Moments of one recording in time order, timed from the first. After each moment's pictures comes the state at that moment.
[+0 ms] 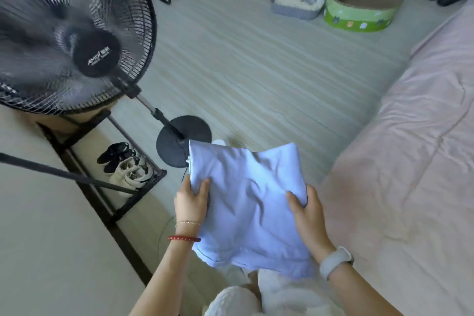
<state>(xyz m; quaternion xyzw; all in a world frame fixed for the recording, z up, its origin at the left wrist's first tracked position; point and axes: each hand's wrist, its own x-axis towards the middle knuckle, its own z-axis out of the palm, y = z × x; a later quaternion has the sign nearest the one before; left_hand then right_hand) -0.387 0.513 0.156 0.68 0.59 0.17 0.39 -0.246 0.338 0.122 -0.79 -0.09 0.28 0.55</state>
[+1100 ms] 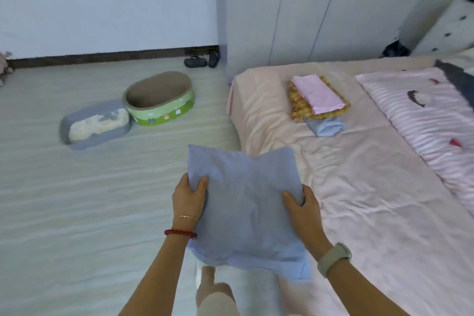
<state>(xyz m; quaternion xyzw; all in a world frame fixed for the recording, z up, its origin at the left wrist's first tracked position) 0.276 0.628 0.185 0.84 0.16 0.02 0.51 0.220 0.405 0.179 -0.76 0.24 -0.05 0.60</state>
